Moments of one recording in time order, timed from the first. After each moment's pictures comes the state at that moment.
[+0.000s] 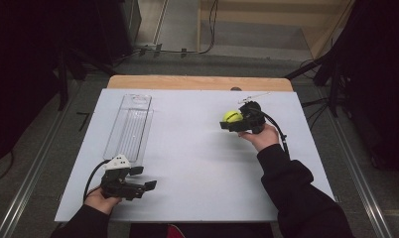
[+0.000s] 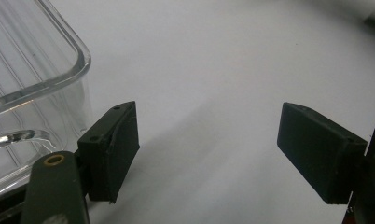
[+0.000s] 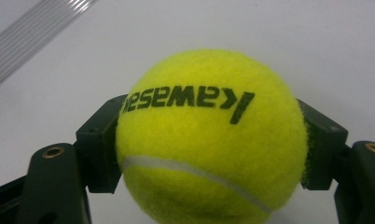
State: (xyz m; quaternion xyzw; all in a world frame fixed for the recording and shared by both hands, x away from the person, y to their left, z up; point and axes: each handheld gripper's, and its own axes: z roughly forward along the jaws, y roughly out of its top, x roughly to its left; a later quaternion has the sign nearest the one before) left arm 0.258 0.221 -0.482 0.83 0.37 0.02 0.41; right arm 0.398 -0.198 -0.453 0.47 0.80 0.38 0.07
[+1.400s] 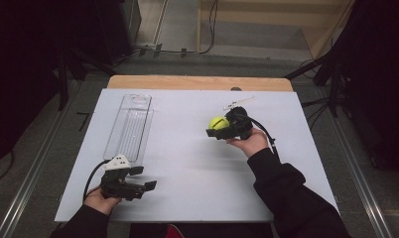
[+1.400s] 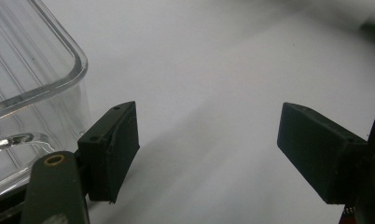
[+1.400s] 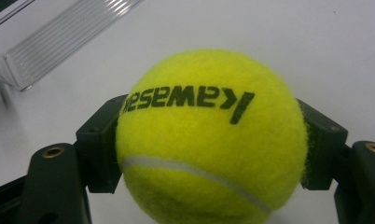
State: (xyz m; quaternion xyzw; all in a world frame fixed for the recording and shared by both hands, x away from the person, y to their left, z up) left arm 0.257 0.221 -0.480 0.84 0.36 0.03 0.41; right arm 0.382 -0.157 -0.449 0.41 0.82 0.39 0.05
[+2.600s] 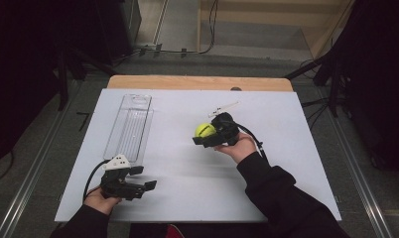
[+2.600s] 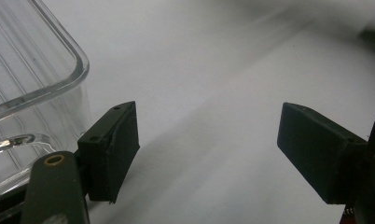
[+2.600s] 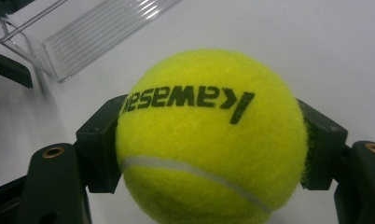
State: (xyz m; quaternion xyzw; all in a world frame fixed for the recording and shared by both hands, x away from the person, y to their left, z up) left arm 0.257 0.221 -0.479 0.83 0.36 0.03 0.41; right arm 0.369 -0.118 -0.451 0.37 0.84 0.39 0.02
